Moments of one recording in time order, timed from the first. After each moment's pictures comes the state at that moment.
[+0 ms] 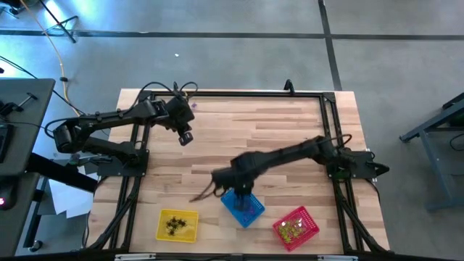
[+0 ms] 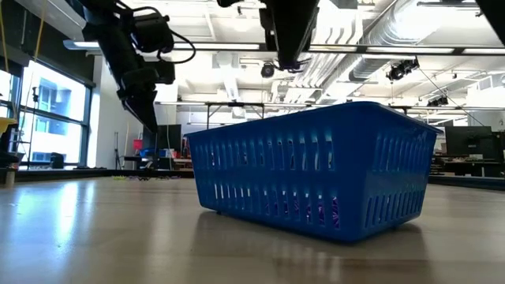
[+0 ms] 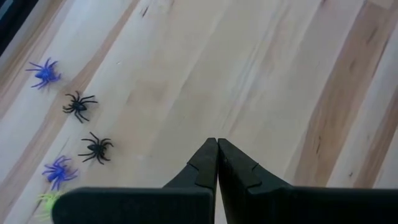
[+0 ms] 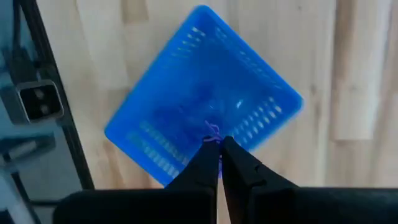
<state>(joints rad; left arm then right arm) 0.50 1.20 0.78 -0.65 0.02 0.02 0.25 2.23 2.20 -1.40 -0.17 0.38</state>
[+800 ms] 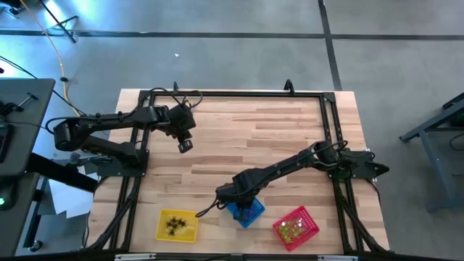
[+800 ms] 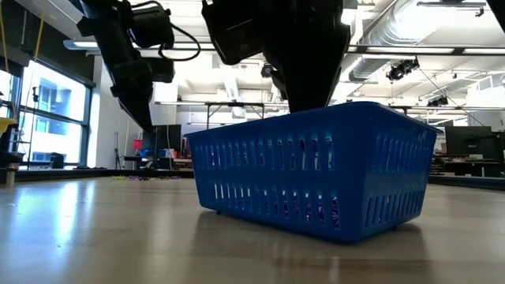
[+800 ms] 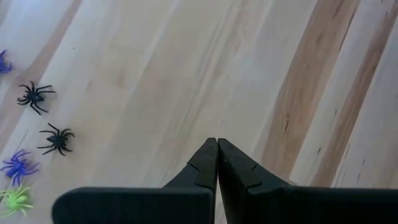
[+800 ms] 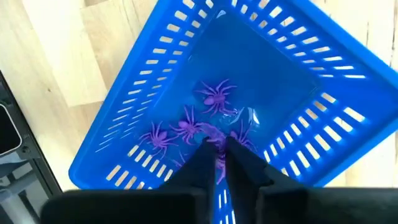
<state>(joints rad) 0.38 1.20 0.78 -0.70 0.02 -0.04 0.33 2.24 1.92 -1.11 -0.16 0.55</state>
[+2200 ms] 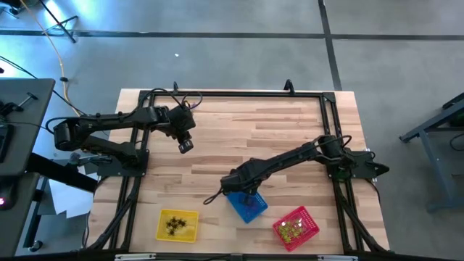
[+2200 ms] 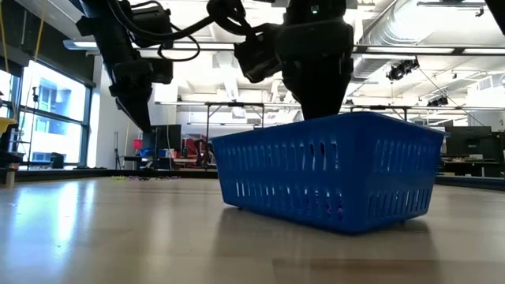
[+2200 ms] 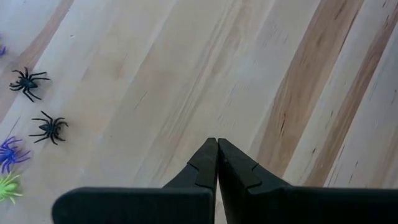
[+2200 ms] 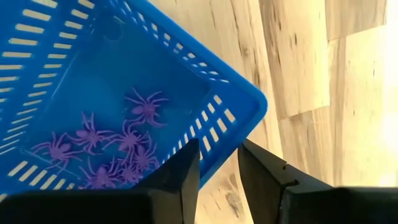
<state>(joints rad) 0.38 1.20 0.78 -0.71 0.02 -0.10 0.27 2.16 1.79 -1.19 0.06 0.54</state>
